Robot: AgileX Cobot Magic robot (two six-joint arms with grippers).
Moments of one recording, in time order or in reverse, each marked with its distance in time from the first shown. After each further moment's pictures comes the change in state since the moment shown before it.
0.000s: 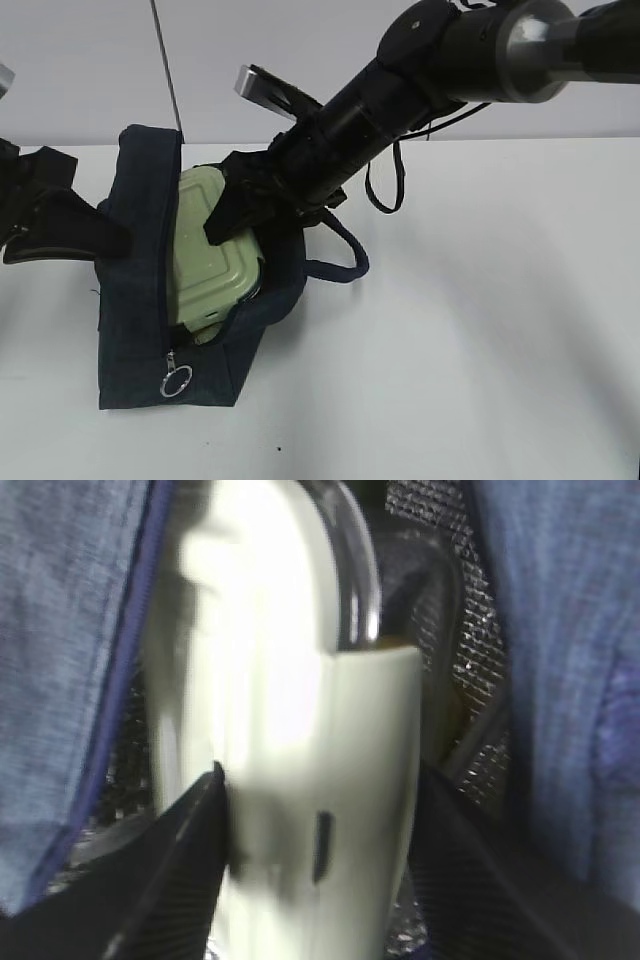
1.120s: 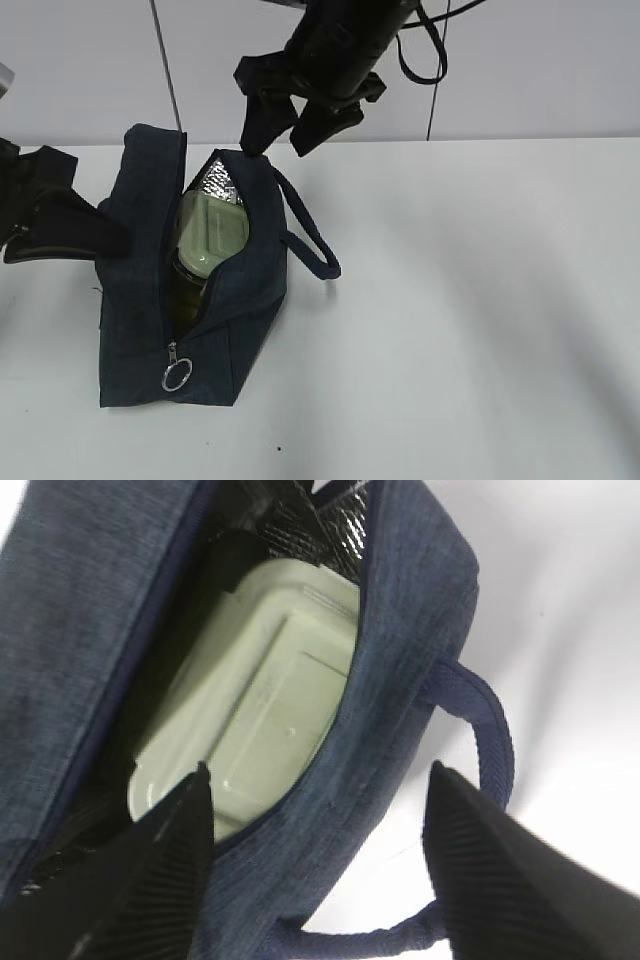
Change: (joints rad) left arm 0.000 0.000 0.000 -0.002 -0.001 0.000; right arm 0.000 0.023 -0.411 -0.472 0.225 0.379
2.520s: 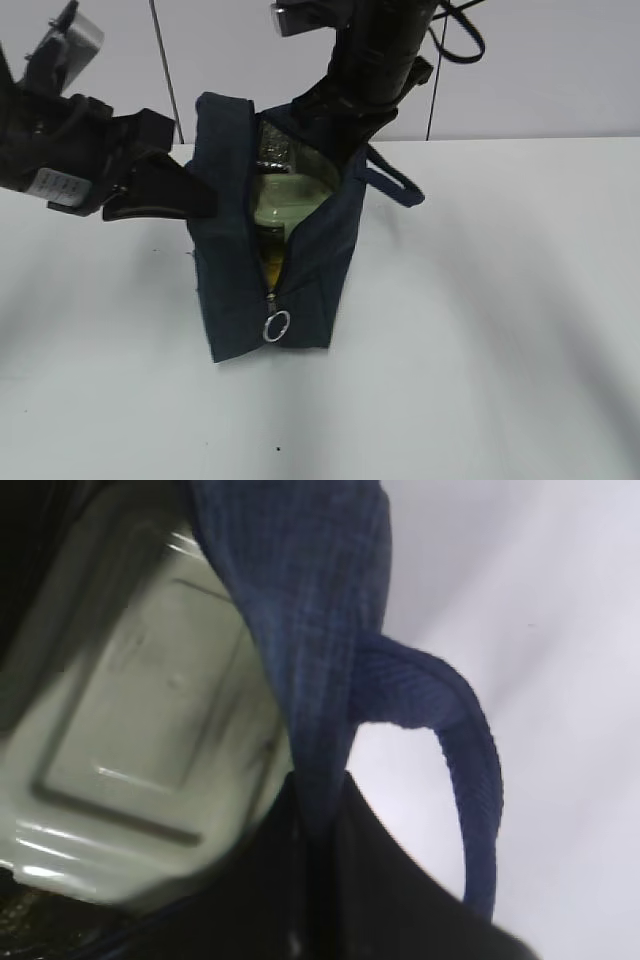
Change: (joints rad) left arm -0.212 0.119 -0.142 -0.099 -0.118 0.025; right arm 0.009 -0.017 0.000 -0.397 0.026 0.041
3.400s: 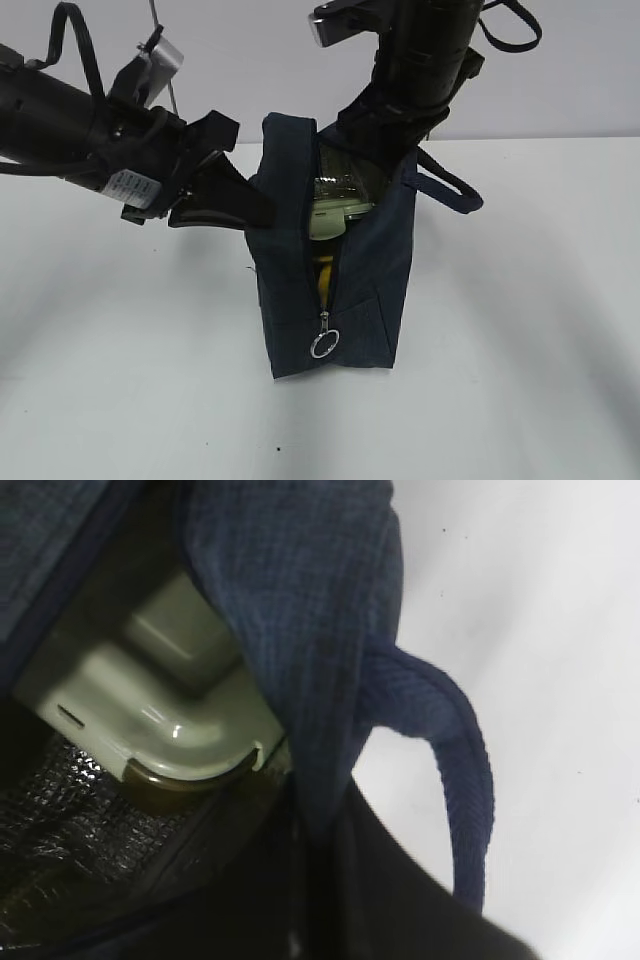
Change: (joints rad) left arm -0.044 0.168 -0.116 -0.055 0.115 0.001; right arm -0.004 -0.113 0.176 -0.114 0.005 0.009
